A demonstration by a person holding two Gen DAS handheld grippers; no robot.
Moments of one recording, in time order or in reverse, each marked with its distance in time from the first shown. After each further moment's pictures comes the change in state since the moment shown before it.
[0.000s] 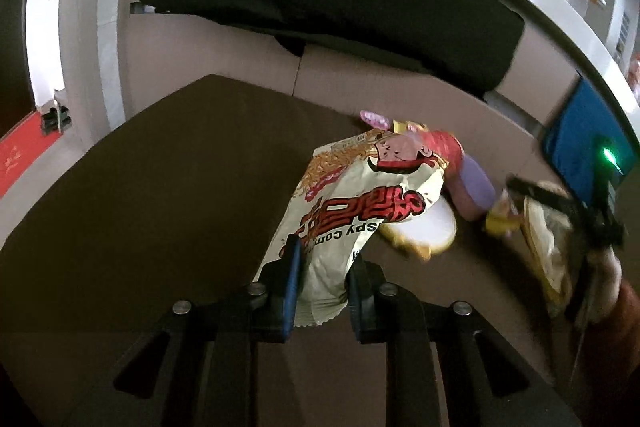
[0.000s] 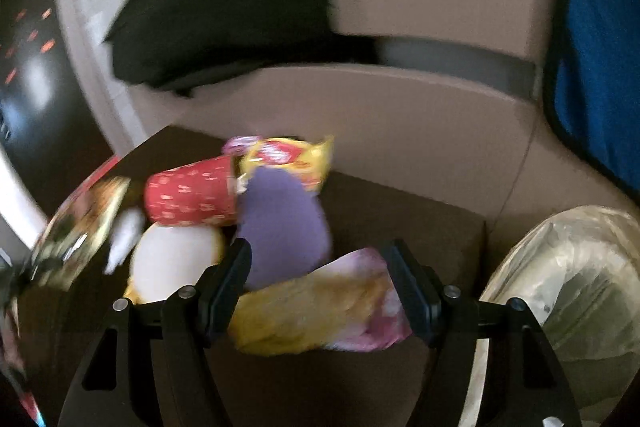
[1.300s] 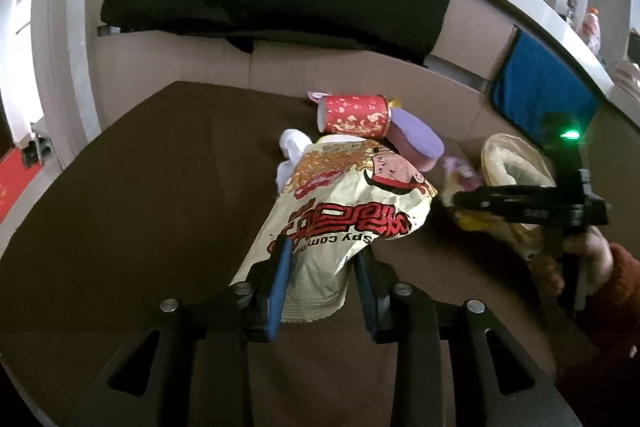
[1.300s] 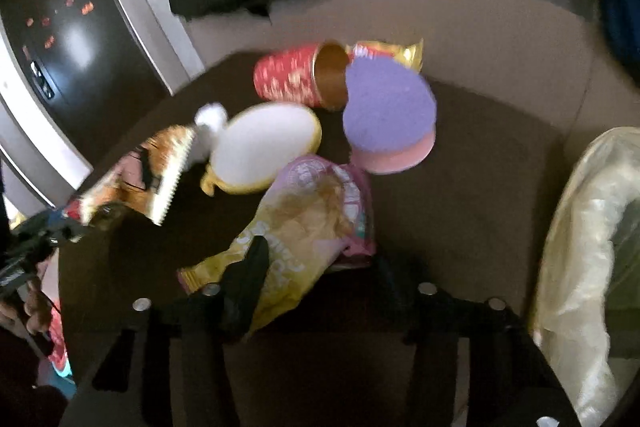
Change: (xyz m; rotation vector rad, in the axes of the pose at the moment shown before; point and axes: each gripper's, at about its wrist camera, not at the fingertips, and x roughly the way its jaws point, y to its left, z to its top) left arm -0.023 -0.030 -0.036 0.121 -0.008 -0.076; right arm -0.025 0.049 -0.058 -0.088 0.168 0.190
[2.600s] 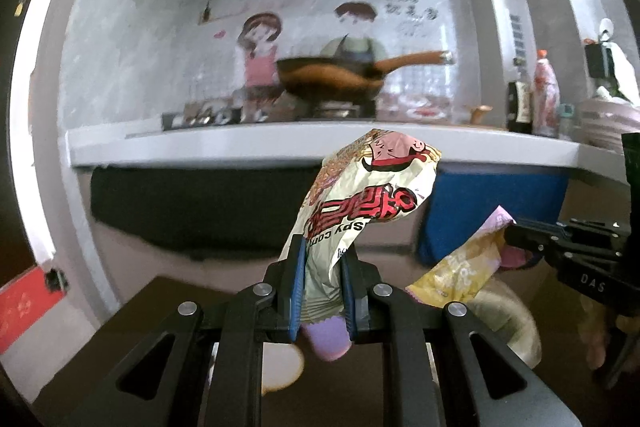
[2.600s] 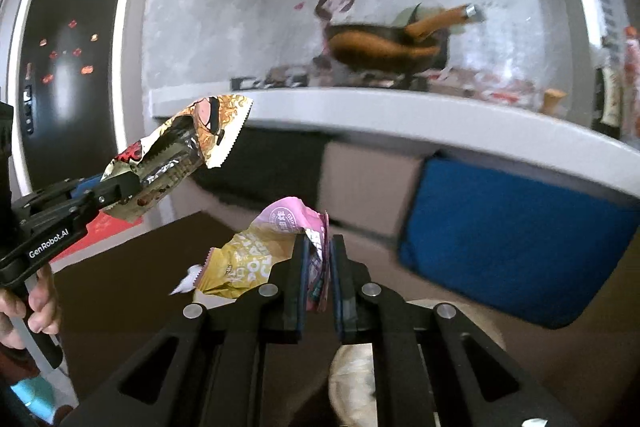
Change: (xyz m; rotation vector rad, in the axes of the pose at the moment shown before) left arm -0.097 -0.208 0.121 0.195 -0.482 0.068; right arm -0.259 0.002 0.022 -0.129 -0.535 -0.287
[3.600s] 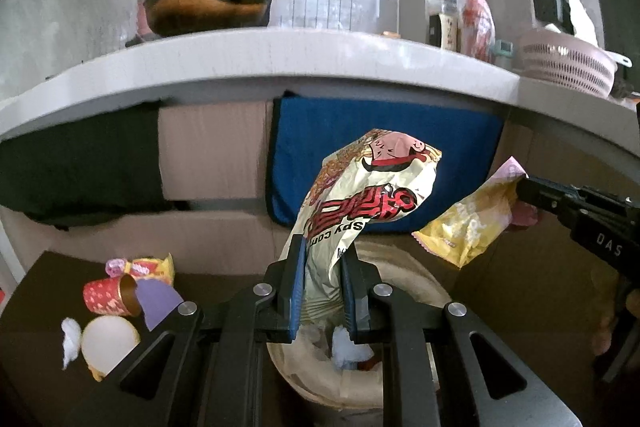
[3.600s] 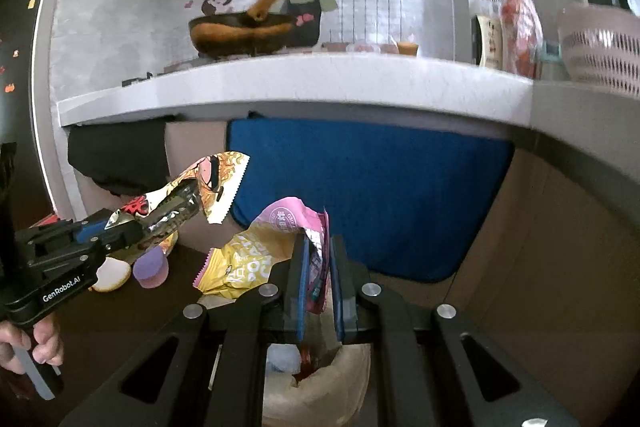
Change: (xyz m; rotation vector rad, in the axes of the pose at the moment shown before) left arm 0.103 -0.159 -0.043 0.027 0.205 -0.260; right arm -0.041 -0.144 -0.055 0.122 0.061 -0.280
